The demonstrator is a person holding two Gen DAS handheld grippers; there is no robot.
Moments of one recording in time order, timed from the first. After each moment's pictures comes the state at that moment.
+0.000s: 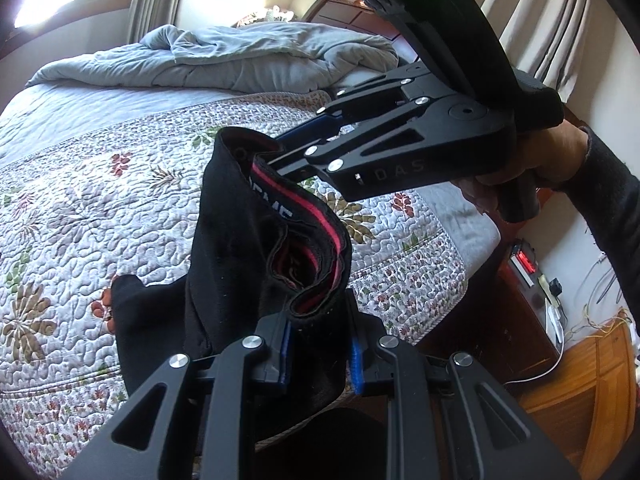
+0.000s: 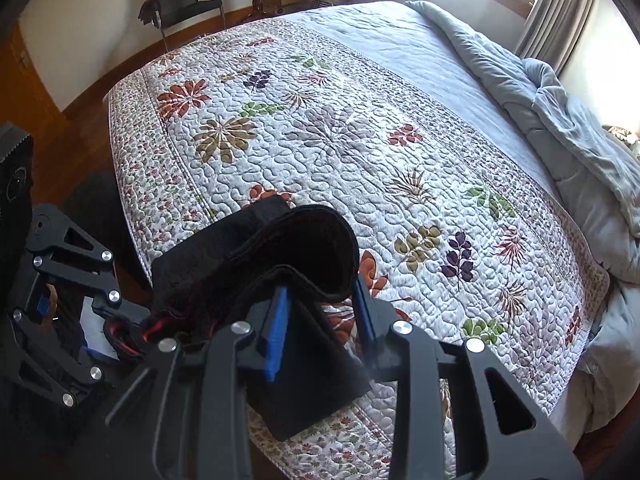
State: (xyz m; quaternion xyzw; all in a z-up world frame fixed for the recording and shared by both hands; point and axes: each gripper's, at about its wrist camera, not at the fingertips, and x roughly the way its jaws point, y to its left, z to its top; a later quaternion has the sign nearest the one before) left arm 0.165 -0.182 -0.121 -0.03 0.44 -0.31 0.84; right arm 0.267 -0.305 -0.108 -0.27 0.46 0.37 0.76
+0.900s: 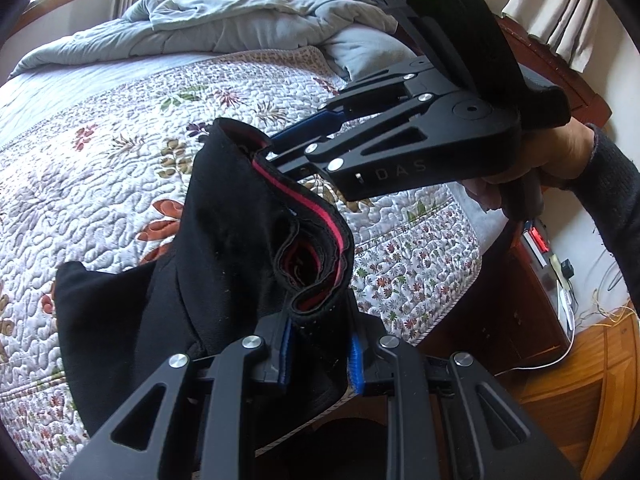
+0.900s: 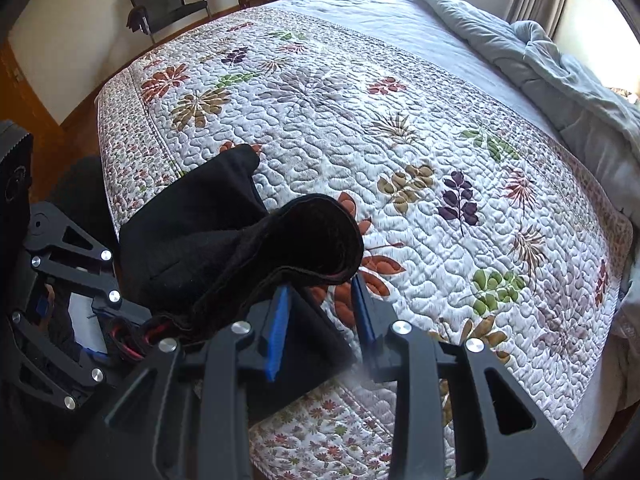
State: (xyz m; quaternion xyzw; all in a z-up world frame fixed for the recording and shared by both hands) left arm 0.183 -0.247 -0.180 0.00 0.48 -0.31 0.82; right arm 0.284 -0.375 -0.181 -0.23 0.48 0.37 0.76
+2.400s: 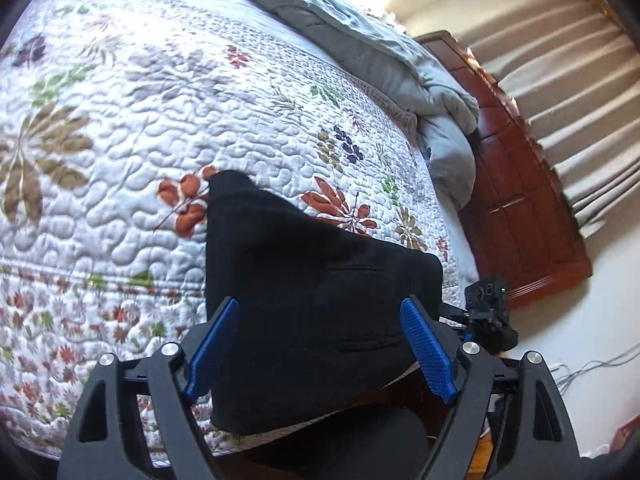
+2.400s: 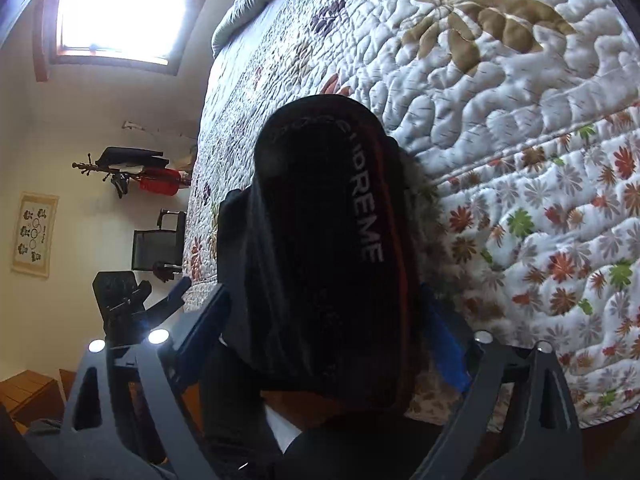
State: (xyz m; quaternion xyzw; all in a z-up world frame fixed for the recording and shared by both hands) left arm 0.206 -0.014 -0.231 -0.27 0.49 -0.25 0.79; right arm 0.205 -0.485 -0.319 0.35 0.56 0.26 0.71
